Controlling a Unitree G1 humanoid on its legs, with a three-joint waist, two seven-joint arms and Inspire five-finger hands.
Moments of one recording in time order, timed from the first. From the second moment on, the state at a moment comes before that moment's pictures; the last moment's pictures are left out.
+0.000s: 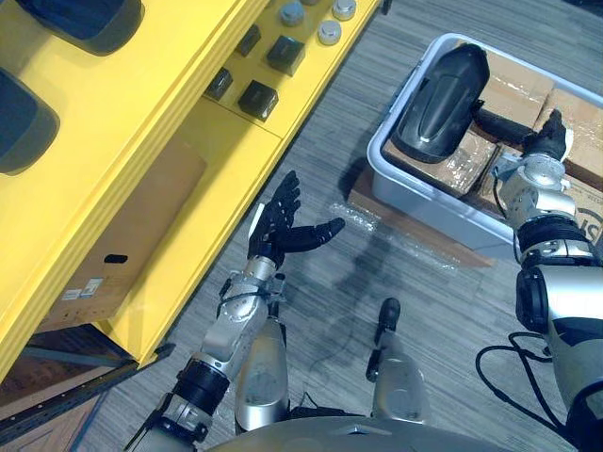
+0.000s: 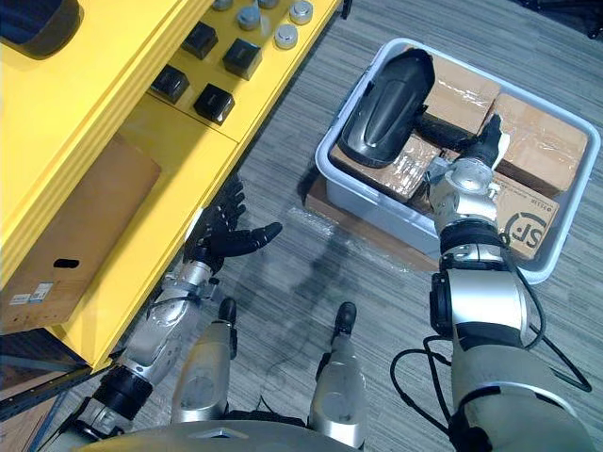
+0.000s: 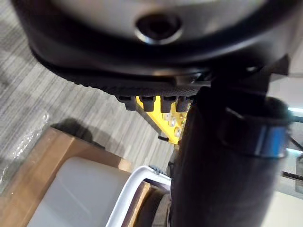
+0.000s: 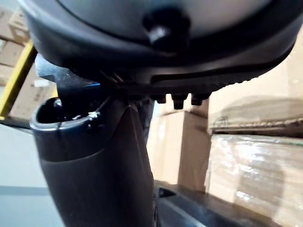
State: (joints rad) left arm -0.17 0.19 -0.39 0.18 -0.36 -0.18 0.19; right arm -1.01 -0.62 -0.07 1.13 0.46 0.07 -0.36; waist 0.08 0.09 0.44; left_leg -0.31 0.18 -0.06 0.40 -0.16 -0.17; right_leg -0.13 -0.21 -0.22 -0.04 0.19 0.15
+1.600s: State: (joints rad) left arm -0.26 0.06 -0.46 0.48 -0.43 -0.40 0.27; right arm -1.27 -0.82 0.21 1.25 0.29 0.13 -0.41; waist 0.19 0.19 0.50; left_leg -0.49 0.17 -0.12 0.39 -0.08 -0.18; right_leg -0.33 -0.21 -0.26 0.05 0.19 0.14
